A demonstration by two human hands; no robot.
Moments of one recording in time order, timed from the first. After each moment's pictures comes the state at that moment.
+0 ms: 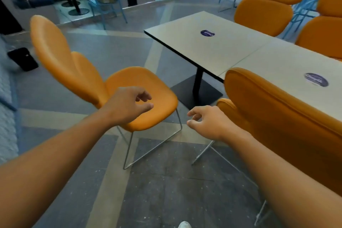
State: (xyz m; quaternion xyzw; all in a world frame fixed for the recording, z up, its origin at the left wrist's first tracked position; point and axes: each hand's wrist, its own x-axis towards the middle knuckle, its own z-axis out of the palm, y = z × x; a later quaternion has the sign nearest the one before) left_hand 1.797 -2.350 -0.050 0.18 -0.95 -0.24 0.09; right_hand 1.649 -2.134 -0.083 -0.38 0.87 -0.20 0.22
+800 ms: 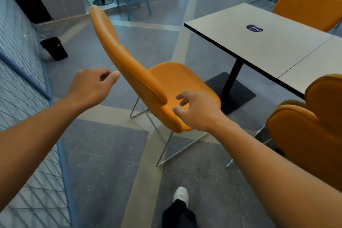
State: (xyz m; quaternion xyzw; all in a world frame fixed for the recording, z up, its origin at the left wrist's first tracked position) left_hand 1.948 -2.615 -0.047 0.37 -0.89 -0.18 0.19; right_hand 1.777 -2.392 -0.084 -0.43 0.85 -0.24 0.16
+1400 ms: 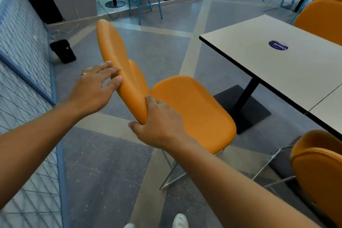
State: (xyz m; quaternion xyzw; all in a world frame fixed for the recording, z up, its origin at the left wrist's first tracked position) left_hand 1.880 -2.756 -0.063 0.34 -0.91 -0.13 0.18; right_hand 1.773 -2.572 -0.083 -0.50 0.83 -0.22 0.13
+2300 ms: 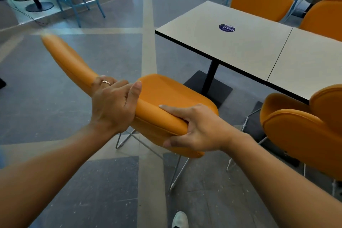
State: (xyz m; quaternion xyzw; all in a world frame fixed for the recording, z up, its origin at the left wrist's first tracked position) left_hand 1.794 -2.738 -0.088 0.13 -0.95 -0.08 0.29; right_hand 1.710 -2.510 -0.078 -0.49 0.81 -0.26 0.19
